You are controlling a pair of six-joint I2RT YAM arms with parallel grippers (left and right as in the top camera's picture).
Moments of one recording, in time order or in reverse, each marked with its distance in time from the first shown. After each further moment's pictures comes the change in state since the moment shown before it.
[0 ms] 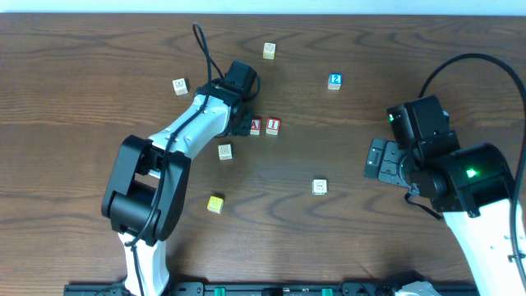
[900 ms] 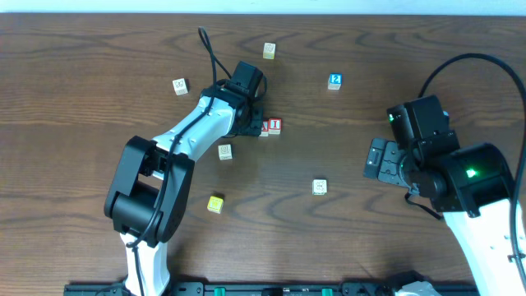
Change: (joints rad) left arm -0.027 0.000 0.000 0.038 0.127 -0.053; right arm 0.000 0.000 0.000 0.000 0.000 0.000
